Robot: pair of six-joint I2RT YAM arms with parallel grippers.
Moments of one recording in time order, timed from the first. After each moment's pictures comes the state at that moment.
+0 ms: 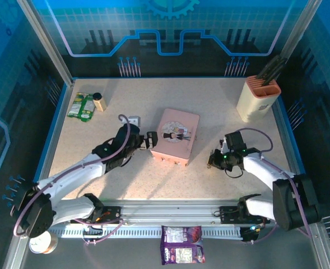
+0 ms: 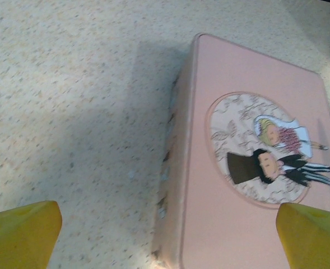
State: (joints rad) left arm -0.62 1.13 0.70 -0.22 -0.25 -0.58; right arm 0.21 1.25 0.51 -0.44 -0.39 0.59
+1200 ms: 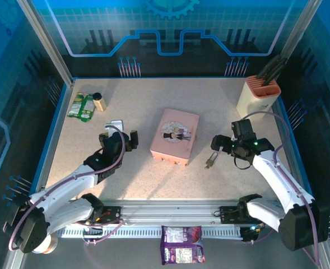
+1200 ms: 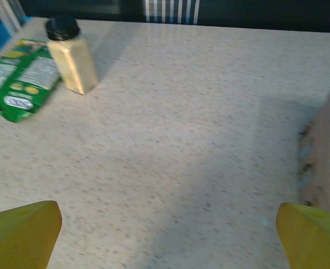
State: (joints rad) left arm -0.55 1.00 0.54 -0.11 -0.64 -0.38; right arm 0.22 1.04 0.79 -0.78 -0.01 0.51
